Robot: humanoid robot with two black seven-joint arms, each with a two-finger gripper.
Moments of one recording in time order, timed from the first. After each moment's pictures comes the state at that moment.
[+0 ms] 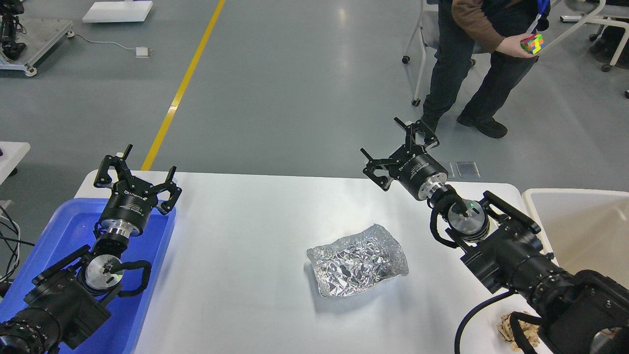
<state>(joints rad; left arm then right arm) -0.58 0.33 -0.76 -0.45 -0.16 -0.64 -0.52 0.86 0.00 0.76 0.41 0.26 0.40 0.03</state>
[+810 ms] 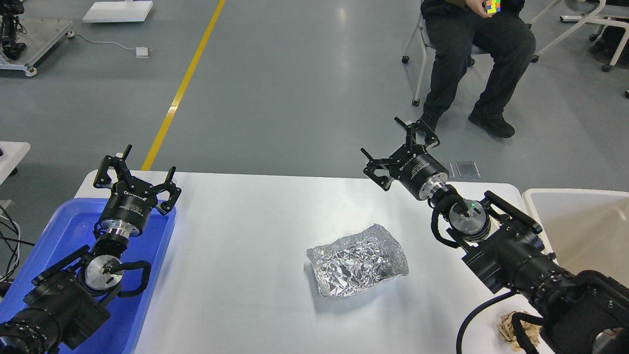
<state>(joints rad) -0.58 0.33 -0.76 -0.45 -0.16 -0.64 -0.52 0.85 -0.06 0.75 0.45 0.26 0.41 0.03</state>
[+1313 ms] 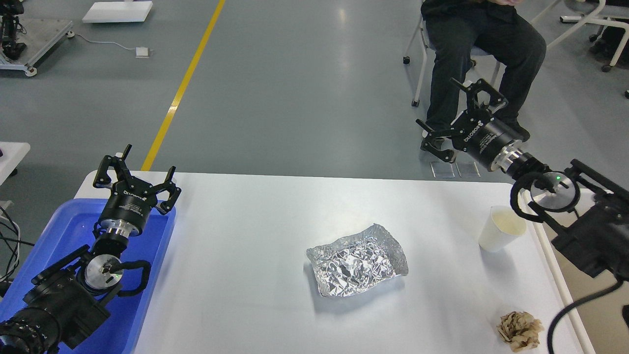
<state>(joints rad) -0.58 0.33 -0.76 -0.45 -0.16 -0.64 -0.52 0.86 -0.52 0.63 0.85 0.15 0.41 0.02</state>
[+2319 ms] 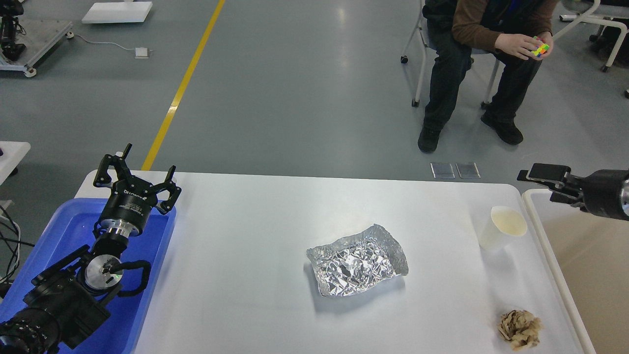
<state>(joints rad) -0.58 0.33 -0.76 -0.45 -0.16 -0.64 -0.52 0.88 -0.97 0.33 1.06 -1.16 0.34 0.12</state>
